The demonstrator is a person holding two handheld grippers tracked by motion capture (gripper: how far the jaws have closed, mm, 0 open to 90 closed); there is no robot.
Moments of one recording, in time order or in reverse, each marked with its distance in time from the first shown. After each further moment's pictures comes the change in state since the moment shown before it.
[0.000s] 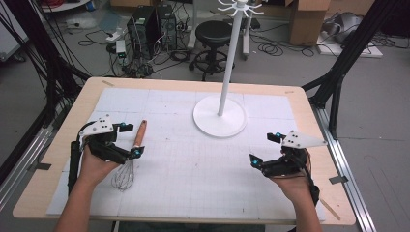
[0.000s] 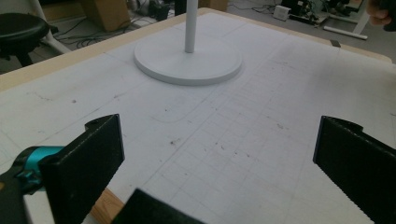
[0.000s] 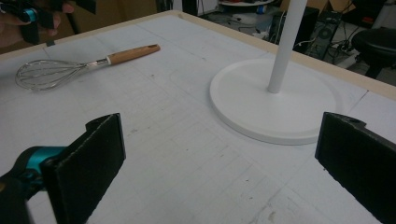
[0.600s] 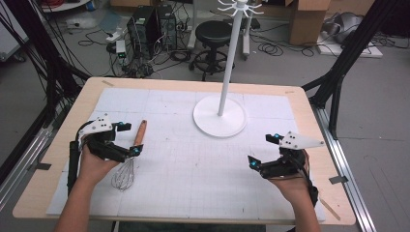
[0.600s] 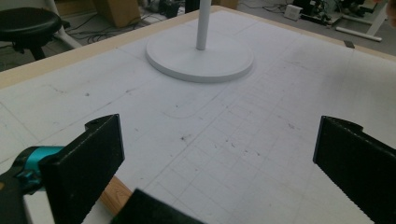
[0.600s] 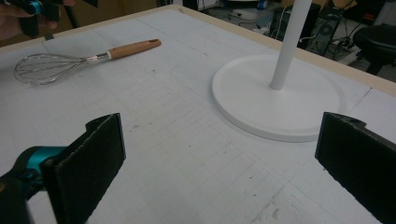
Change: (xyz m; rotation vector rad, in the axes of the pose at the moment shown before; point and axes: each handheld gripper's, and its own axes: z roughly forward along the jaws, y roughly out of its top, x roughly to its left) left arm 0.004 -0.001 -0.001 0.014 0.045 -0.019; right arm 0.005 -0.001 0.003 0.020 -0.001 -0.004
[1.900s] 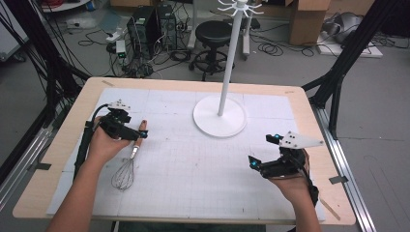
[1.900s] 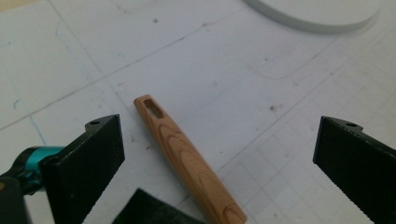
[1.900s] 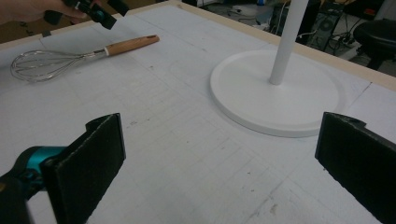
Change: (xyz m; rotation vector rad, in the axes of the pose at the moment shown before) left arm 0.049 0.016 0.048 0.356 0.217 -0.152; right arm -0.003 -0.002 0.001 0.012 -0.003 0.003
